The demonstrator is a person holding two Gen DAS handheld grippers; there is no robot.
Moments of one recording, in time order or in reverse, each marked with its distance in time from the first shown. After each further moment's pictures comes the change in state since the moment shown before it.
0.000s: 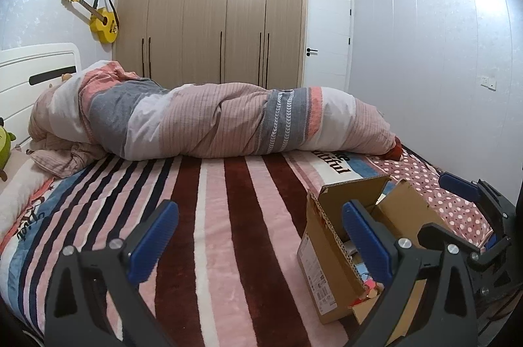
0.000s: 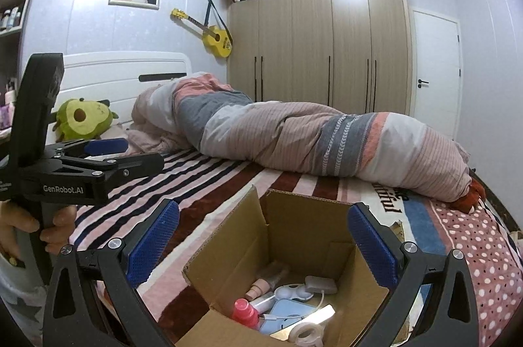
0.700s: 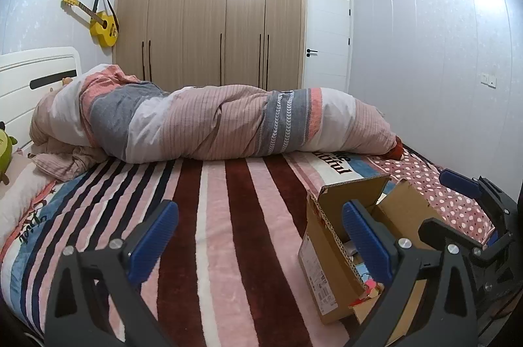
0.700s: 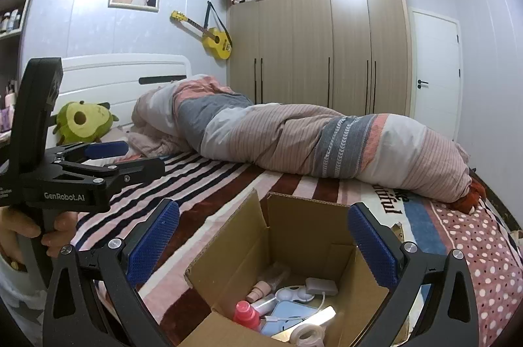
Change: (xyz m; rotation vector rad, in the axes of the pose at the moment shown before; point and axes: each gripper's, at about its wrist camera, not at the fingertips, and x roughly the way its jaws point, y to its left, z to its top) left arm -0.002 -0.004 0.002 0.015 -0.005 0.009; right arm 0.000 -0.001 0.003 0.006 -0.004 0.005
